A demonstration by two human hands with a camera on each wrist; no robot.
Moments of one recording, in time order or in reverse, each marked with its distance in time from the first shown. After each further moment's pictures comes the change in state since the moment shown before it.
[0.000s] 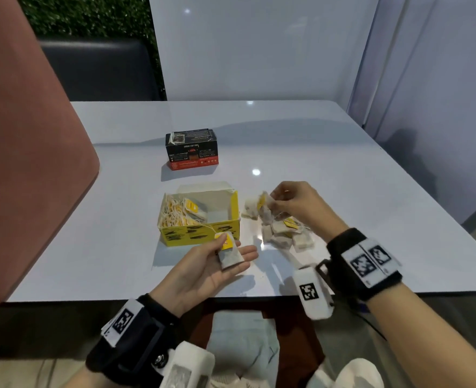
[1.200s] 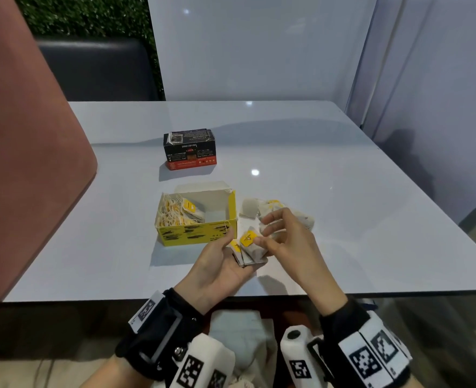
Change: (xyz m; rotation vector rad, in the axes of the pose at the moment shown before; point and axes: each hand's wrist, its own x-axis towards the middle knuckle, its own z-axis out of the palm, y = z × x) left_hand 0.015 -0.016 0.022 -0.195 -0.137 0.001; right_hand -0.070 0.007 0.036 0.062 0.129 -0.028
